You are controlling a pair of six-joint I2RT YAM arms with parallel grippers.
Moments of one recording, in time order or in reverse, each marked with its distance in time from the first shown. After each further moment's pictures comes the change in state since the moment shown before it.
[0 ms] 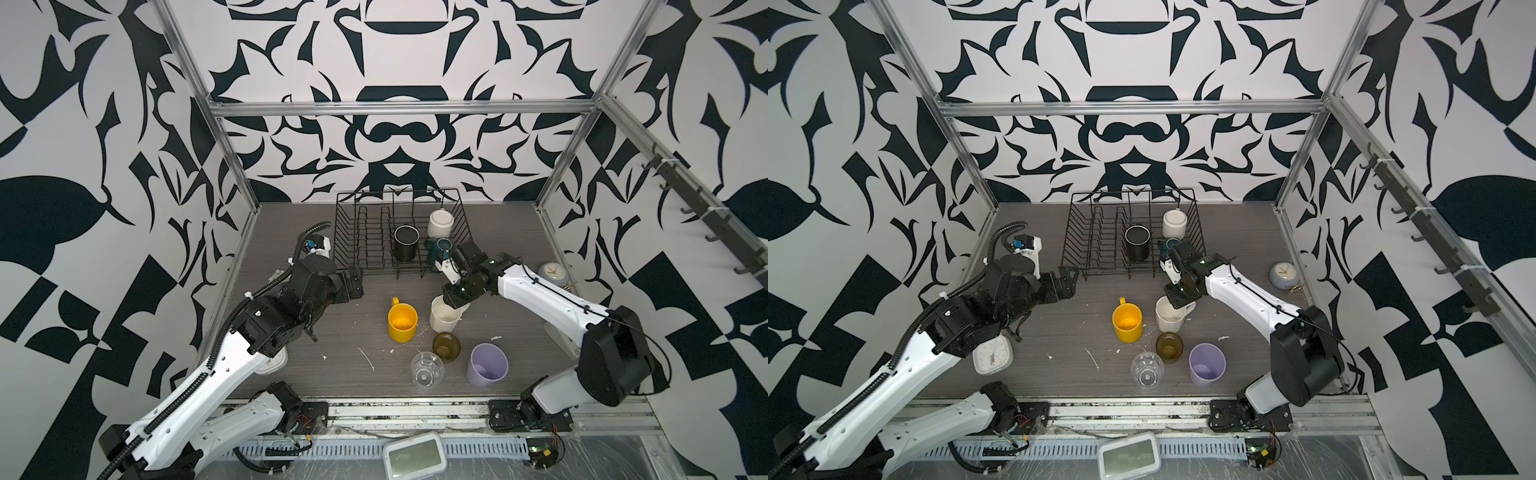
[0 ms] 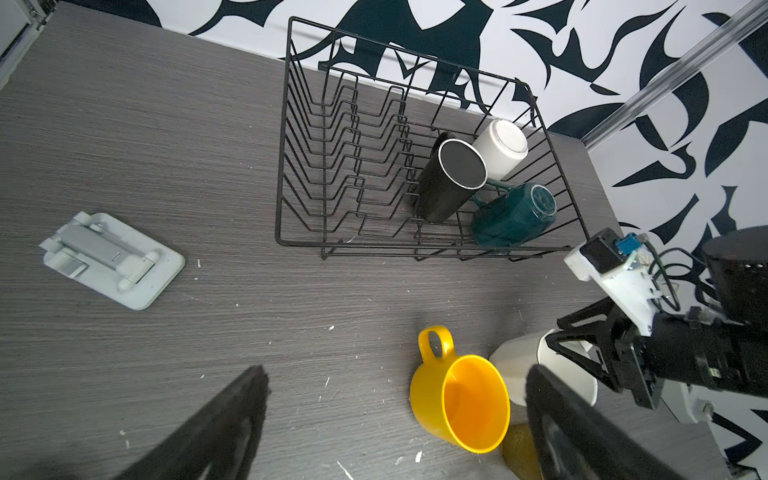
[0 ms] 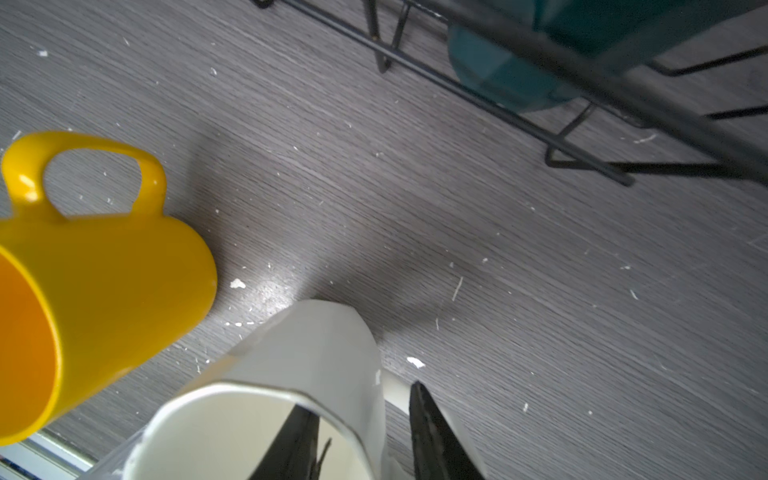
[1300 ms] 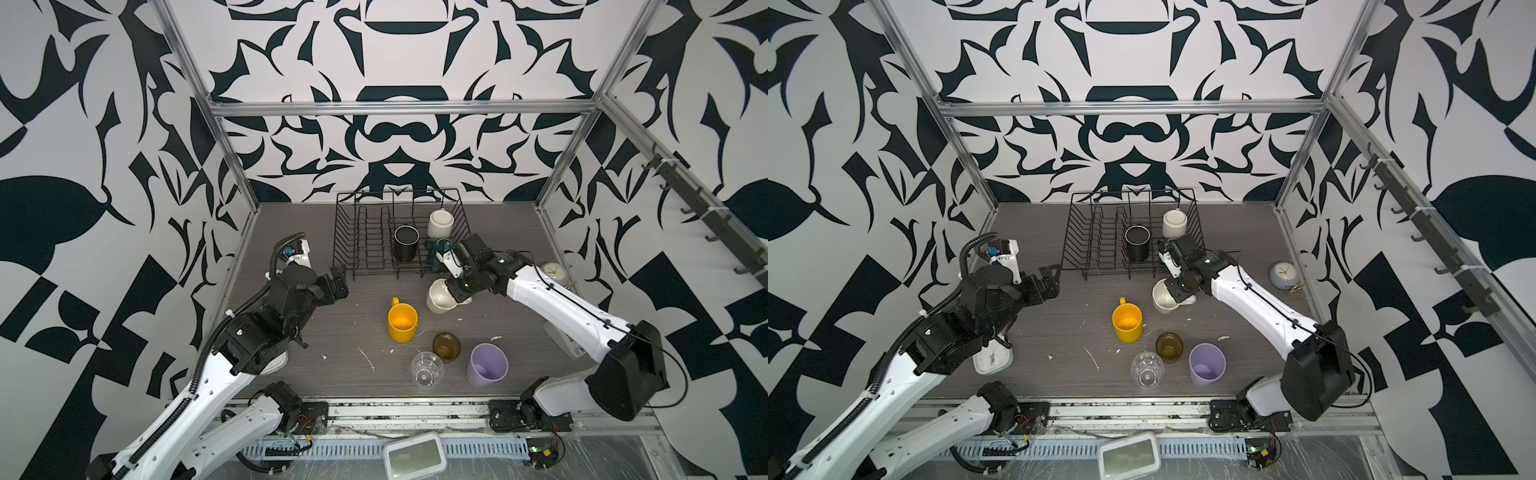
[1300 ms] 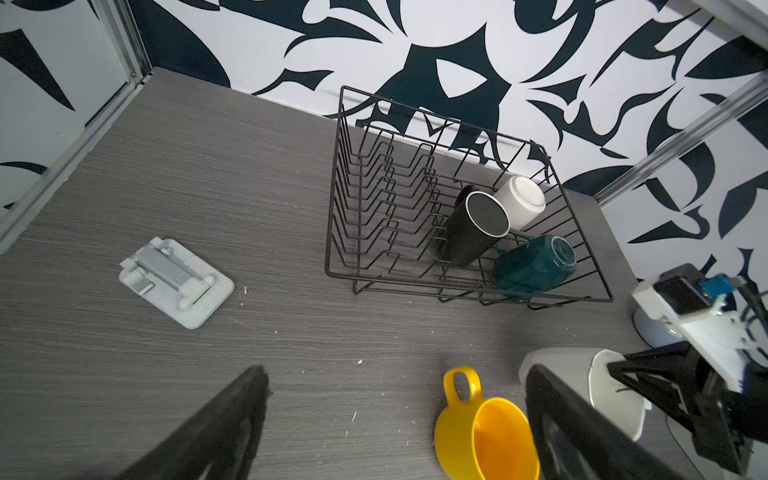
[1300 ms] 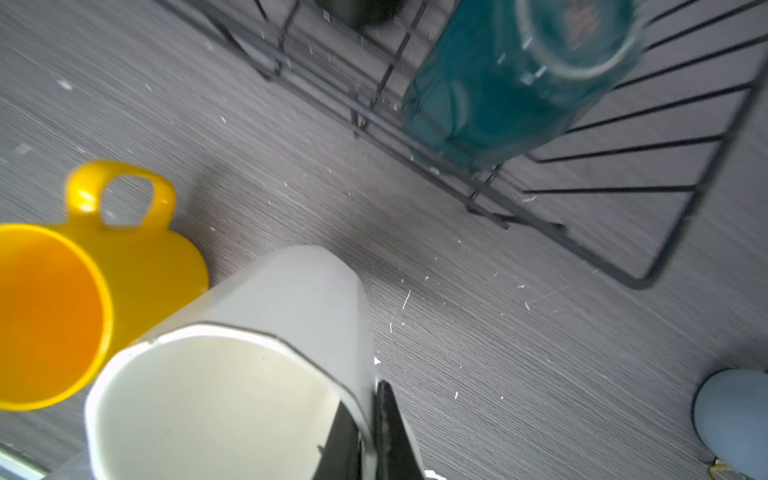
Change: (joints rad) left arm 0.051 -0.138 -0.079 0.065 -0.095 0.027; right arm 0.034 -0.113 0.089 -0.061 0.126 -0.051
